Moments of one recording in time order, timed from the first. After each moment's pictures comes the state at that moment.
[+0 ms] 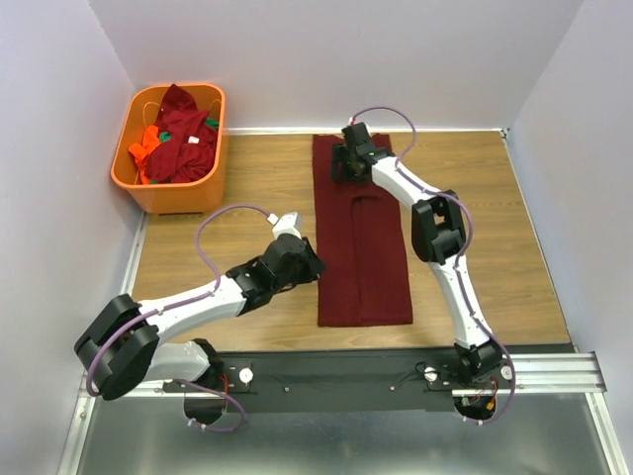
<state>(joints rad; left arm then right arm) -0.86 1.24 0.60 0.05 -0.16 -0.86 0.44 2.51 2.17 -0.48 0.14 0.36</state>
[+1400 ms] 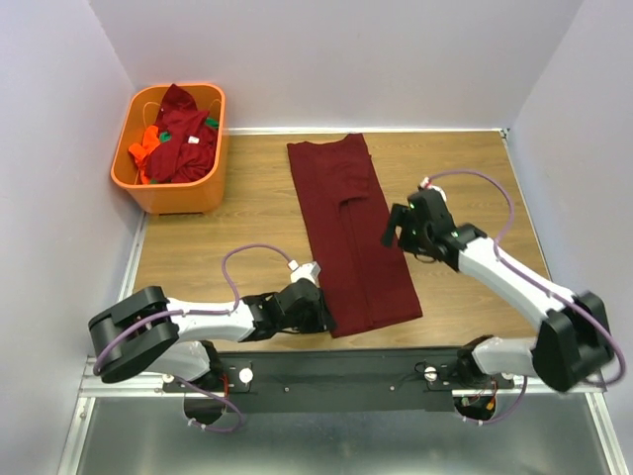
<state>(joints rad) -1.09 1.32 0.41 0.15 -0.04 -1.07 0.48 1.33 0.91 -0.43 0.16 0.61</state>
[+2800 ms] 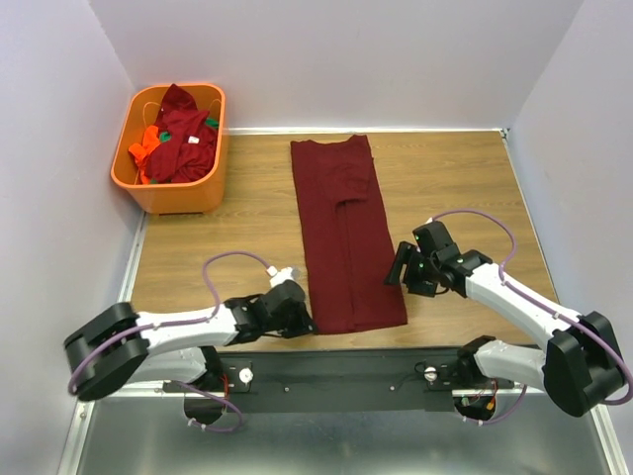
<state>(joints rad) -1.07 1.17 0.36 -0.04 -0.03 -1.20 0.48 1.15 0.63 -0.52 -0.05 0.76</state>
